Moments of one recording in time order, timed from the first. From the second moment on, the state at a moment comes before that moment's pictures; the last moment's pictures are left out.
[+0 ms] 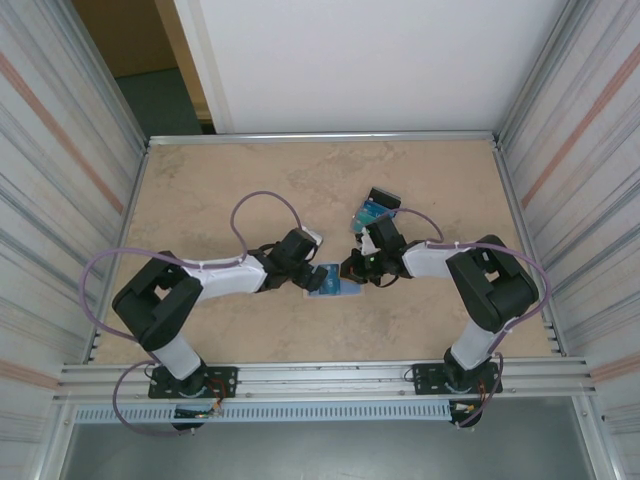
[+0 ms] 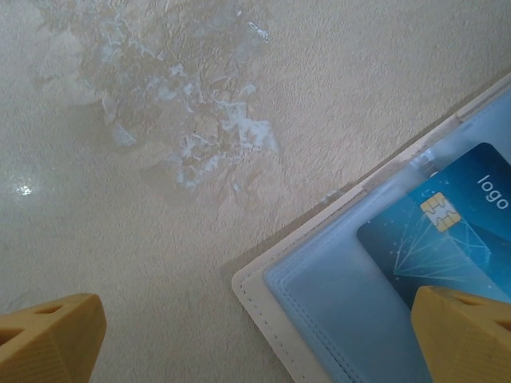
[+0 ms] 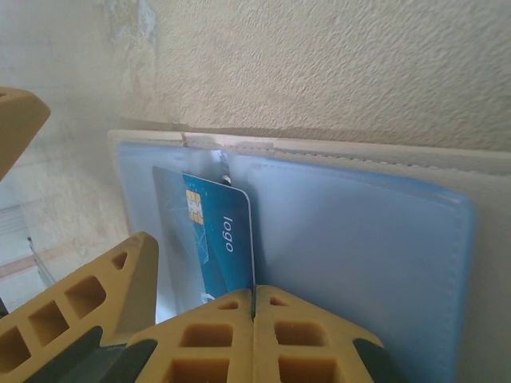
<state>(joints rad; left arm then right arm) -0.80 1.65 0.83 -0.14 -0.21 -0.13 0.54 1.70 0.74 -0.04 -0.54 0.79</state>
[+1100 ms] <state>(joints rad) -0.82 1.68 0.85 -0.14 -0.24 -0.12 0.55 1.70 0.72 0.14 -0.61 0.85</state>
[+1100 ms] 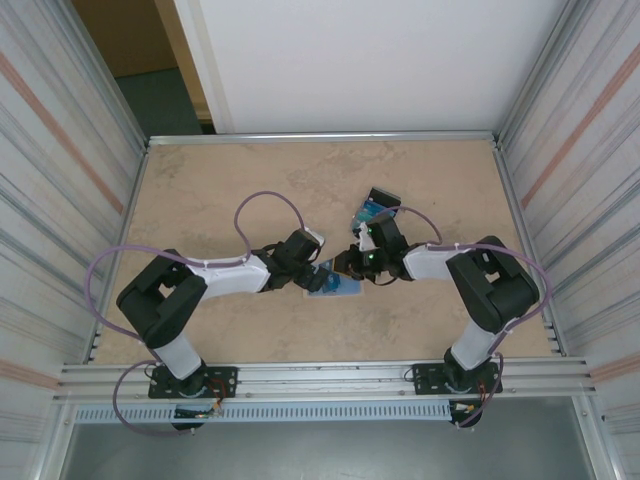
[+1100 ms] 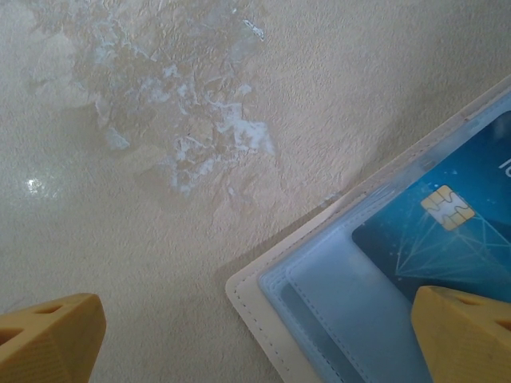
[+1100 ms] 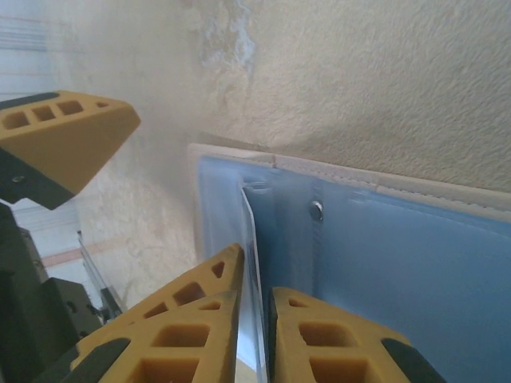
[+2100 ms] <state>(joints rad) -0.82 1.68 0.85 -0.16 -0.26 -0.13 0.56 1.61 0.74 -0.09 -0.48 0.75</state>
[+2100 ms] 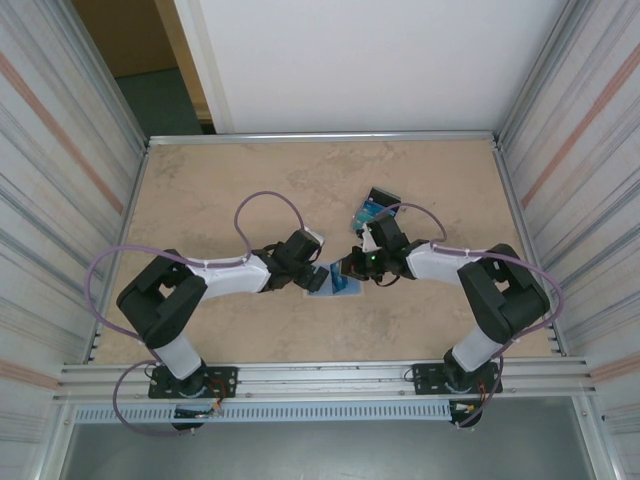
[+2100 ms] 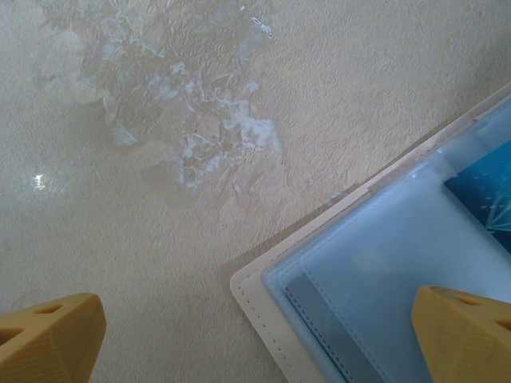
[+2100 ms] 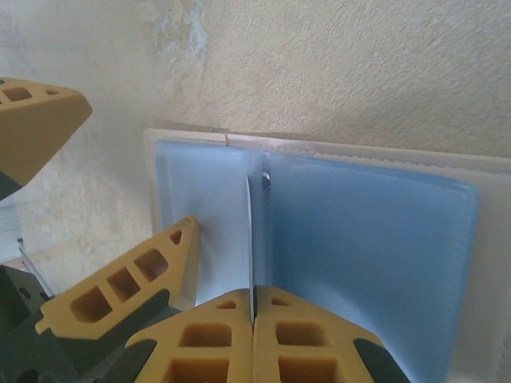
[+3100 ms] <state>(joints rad) -0.82 1.46 0.84 -0.15 -0.32 -0.16 0.42 1.44 1.09 -0.37 -0.16 0.13</state>
